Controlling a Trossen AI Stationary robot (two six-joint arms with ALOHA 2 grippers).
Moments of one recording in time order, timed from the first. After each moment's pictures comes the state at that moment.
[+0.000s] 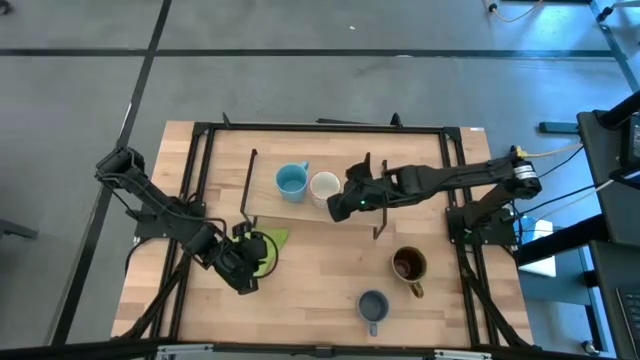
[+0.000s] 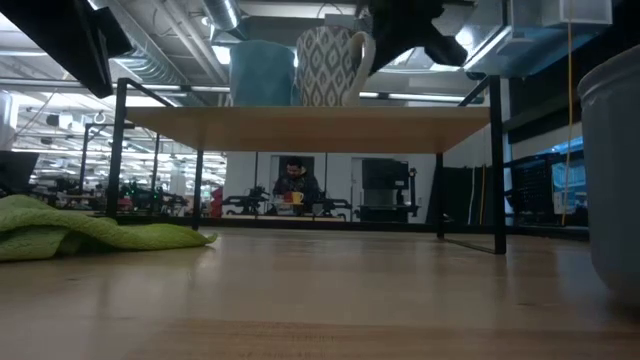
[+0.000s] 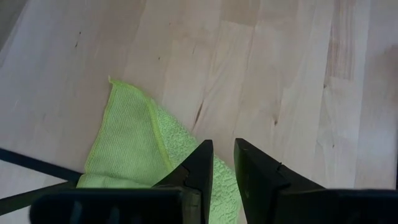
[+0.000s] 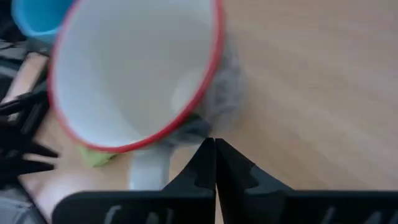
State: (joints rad) left arm -0.65 1.37 0.98 -0.75 -0.39 -0.84; right arm 0.11 1.61 1.45 -0.78 0.30 1.12
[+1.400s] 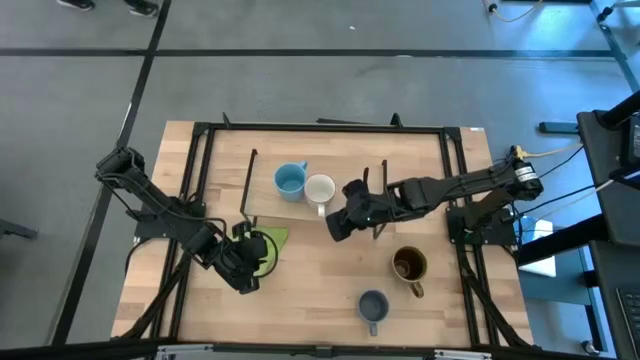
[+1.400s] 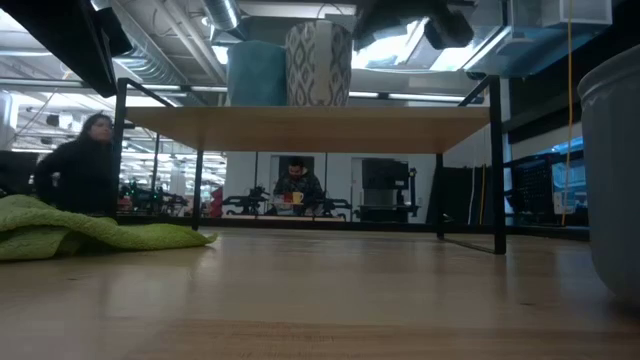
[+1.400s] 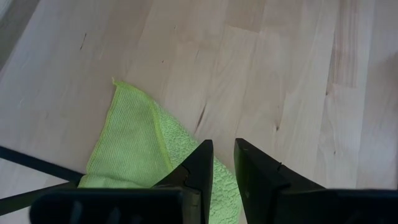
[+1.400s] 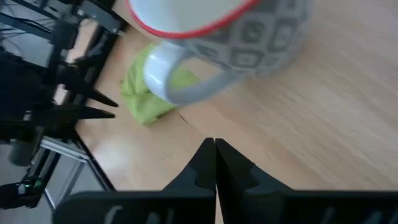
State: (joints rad) left arm -0.65 1.37 0.98 -0.75 -0.41 -0.86; right arm 0.21 1.60 1.45 -0.70 0.21 1.20
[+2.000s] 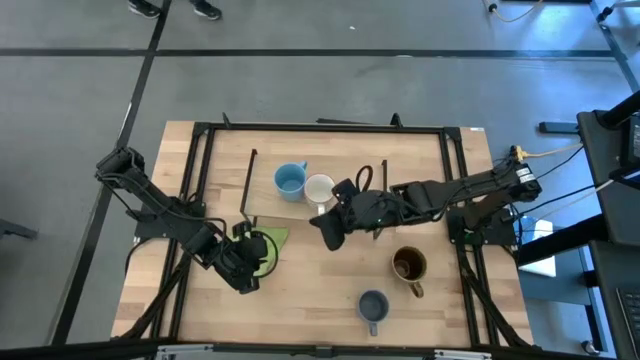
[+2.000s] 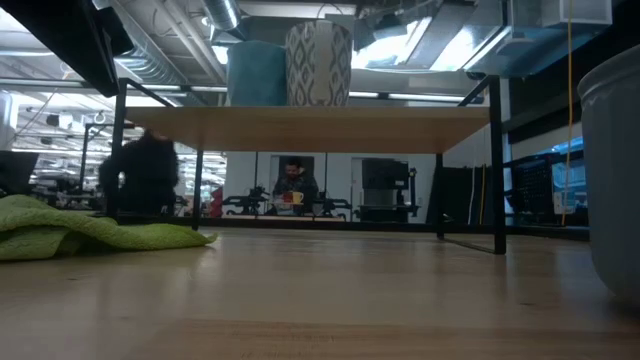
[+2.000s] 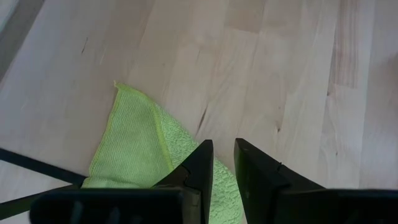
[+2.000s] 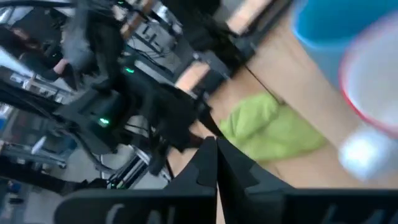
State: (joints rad) left arm -0.65 1.37 0.98 -0.74 -0.42 -0.84; right arm 0.27 1.63 1.56 -0.39 0.26 1.00
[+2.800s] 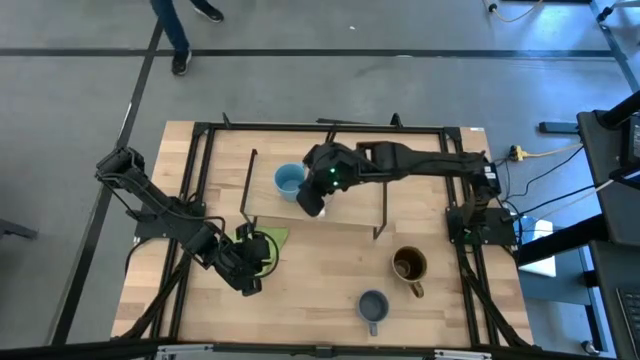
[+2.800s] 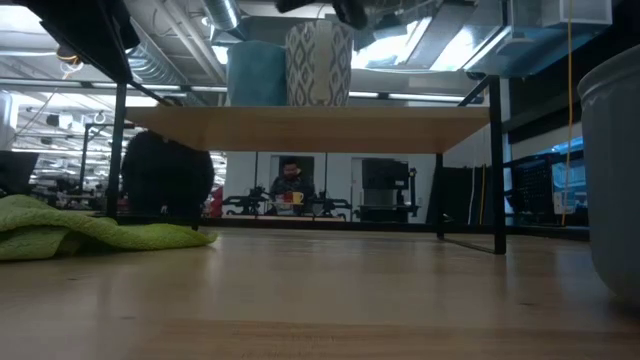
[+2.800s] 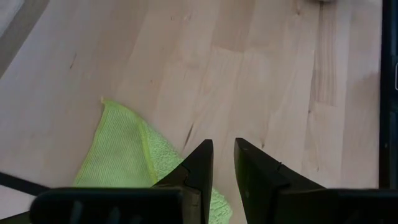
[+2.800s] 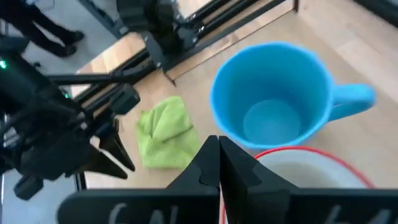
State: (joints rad) left arm -0.64 1.37 0.98 -0.67 -0.43 -0.83; right arm 0.01 1.90 2.01 -0.84 0.07 0.59
